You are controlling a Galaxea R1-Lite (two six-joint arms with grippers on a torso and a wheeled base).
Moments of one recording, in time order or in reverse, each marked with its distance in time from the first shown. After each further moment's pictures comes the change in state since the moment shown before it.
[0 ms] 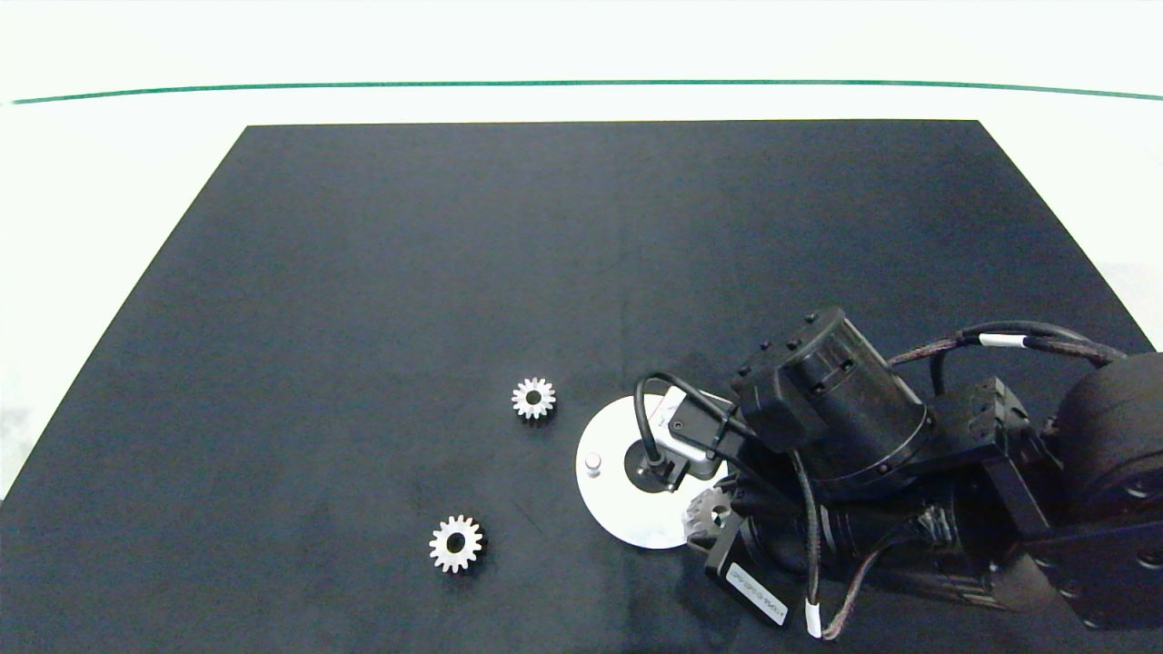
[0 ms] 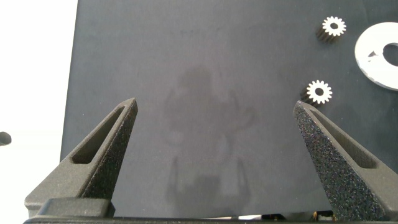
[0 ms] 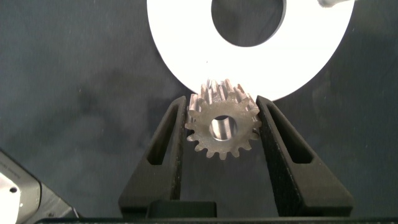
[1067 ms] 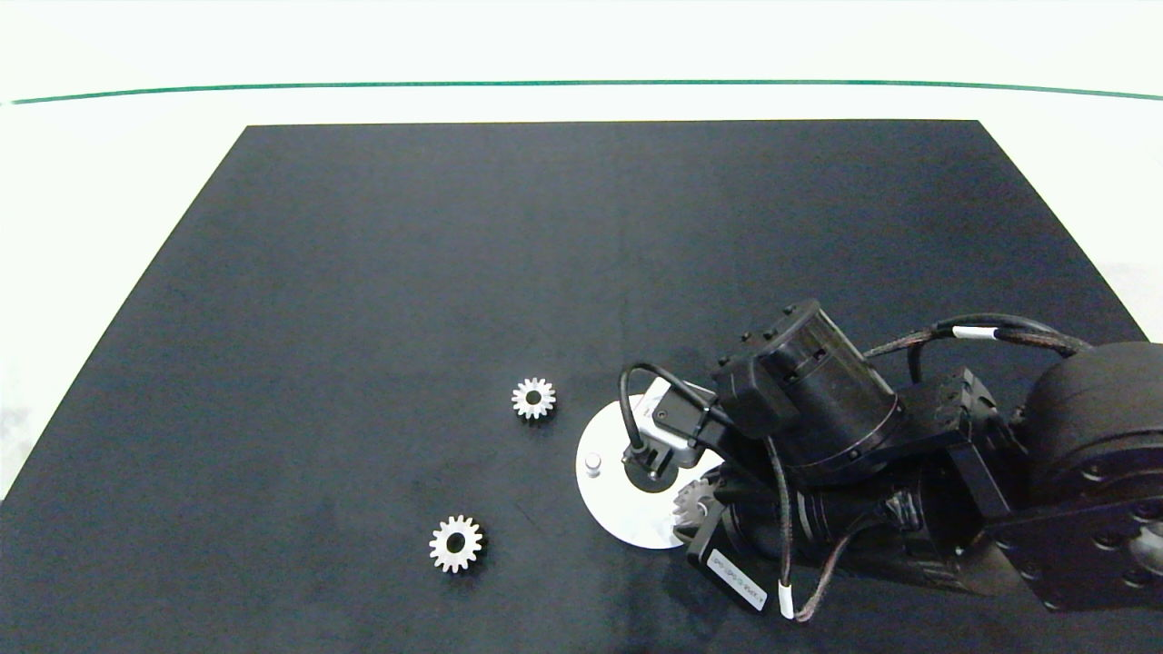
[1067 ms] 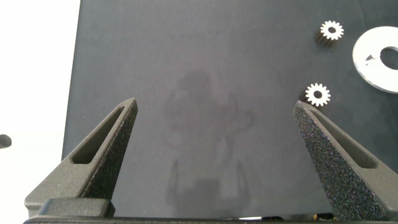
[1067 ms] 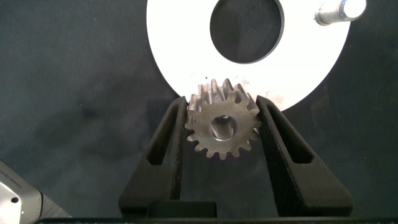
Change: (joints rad) left arm -0.001 -0.006 -0.010 0.000 0.000 0.000; right arm 0.000 0.031 -0.038 -0.001 0.000 0.004
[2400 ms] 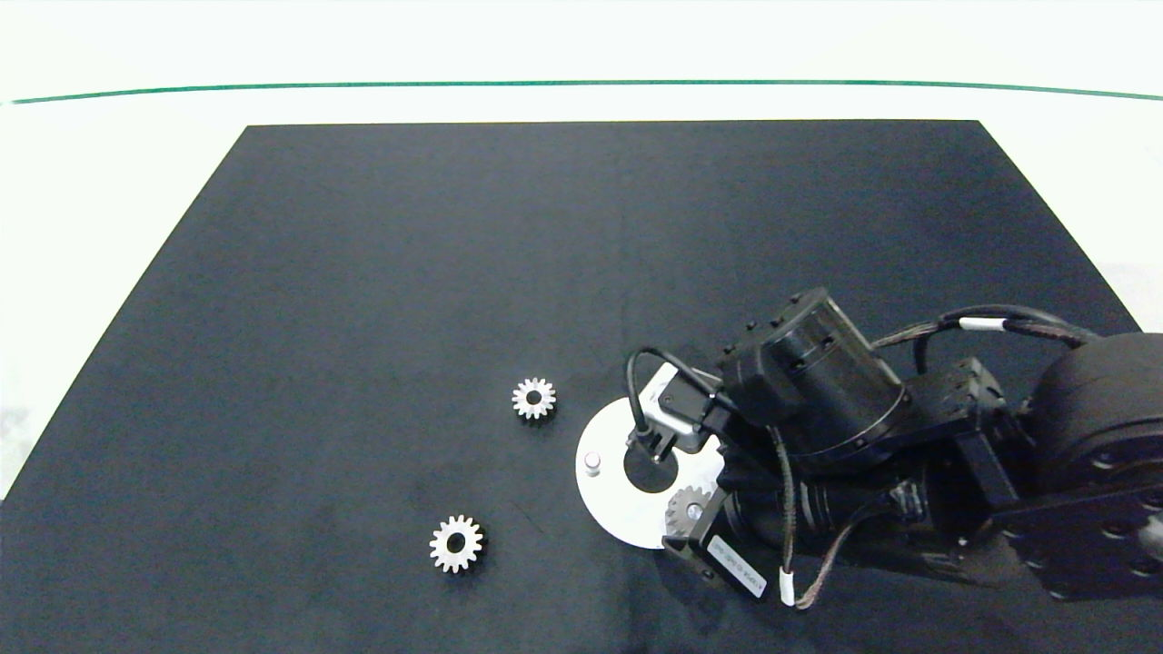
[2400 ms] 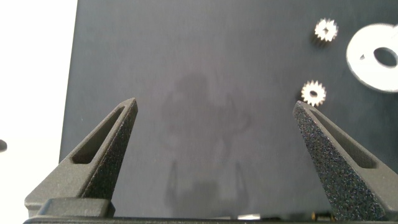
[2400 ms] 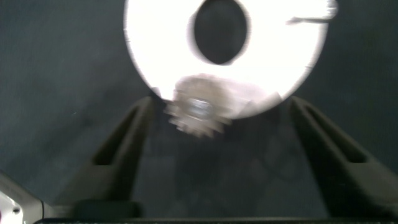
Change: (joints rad) left arm -0.021 -0.010 0.005 0.036 0.000 0.000; right arm -0.013 -0.033 -0.009 0.000 -0.035 0.032
